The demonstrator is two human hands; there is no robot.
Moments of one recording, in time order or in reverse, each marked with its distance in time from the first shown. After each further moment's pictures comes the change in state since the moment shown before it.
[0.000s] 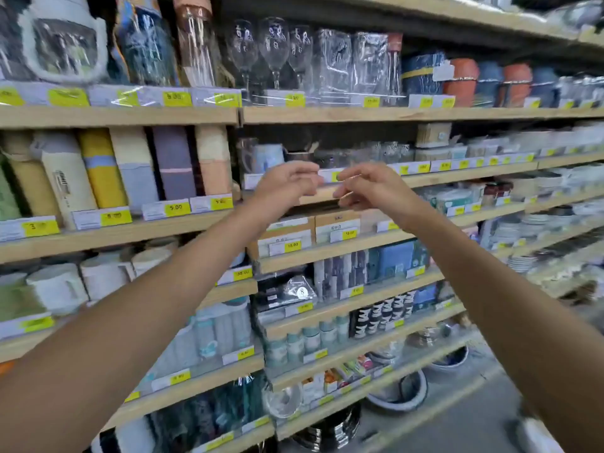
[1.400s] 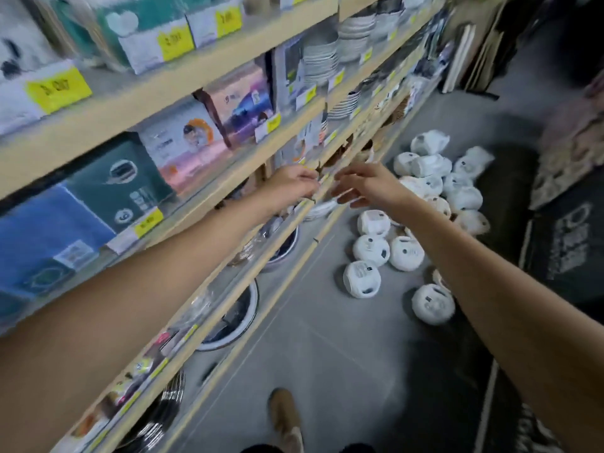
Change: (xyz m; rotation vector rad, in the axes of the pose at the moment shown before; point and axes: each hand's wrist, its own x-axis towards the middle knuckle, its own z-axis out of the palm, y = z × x) left_hand 0.371 -0.222 0.724 -0.069 -0.786 -0.361; right_hand 0.022 0.586 -0.497 -0.031 0.313 0.827
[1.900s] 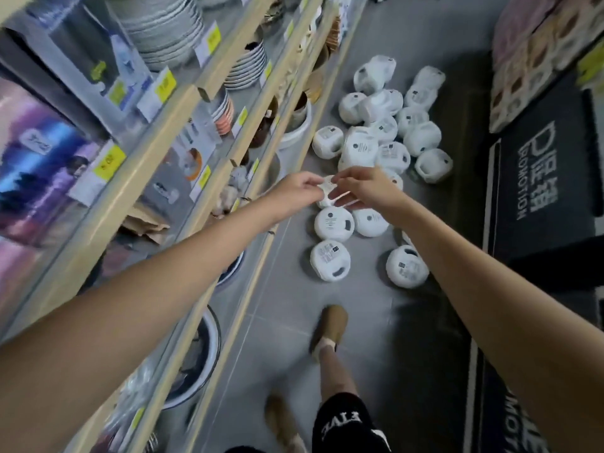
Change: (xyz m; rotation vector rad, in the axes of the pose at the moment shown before) left_hand 0.237 0.023 0.153 0.115 -0.365 -0.083; right_hand 0.128 0.145 -0.157 0.174 0.146 0.260
